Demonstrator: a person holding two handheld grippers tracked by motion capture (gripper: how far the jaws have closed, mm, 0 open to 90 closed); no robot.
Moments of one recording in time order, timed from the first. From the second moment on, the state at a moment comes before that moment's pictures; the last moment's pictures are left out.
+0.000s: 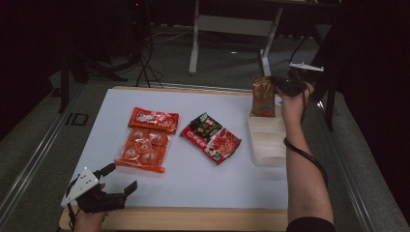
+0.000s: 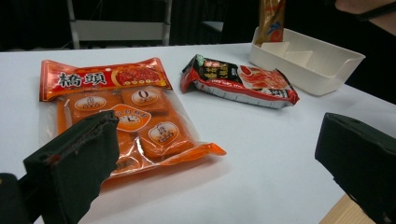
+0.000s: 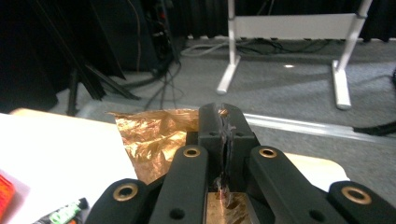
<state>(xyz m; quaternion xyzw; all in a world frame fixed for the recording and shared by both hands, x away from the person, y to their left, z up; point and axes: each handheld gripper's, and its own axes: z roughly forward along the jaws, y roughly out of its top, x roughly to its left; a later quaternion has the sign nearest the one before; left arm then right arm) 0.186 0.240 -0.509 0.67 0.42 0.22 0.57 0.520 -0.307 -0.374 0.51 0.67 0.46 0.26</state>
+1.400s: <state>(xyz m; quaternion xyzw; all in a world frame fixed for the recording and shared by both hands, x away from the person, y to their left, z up) 0.186 0.237 -0.510 0.68 0.41 0.22 0.56 0.466 -0.314 -0.368 0.51 0.67 0.48 0.25</state>
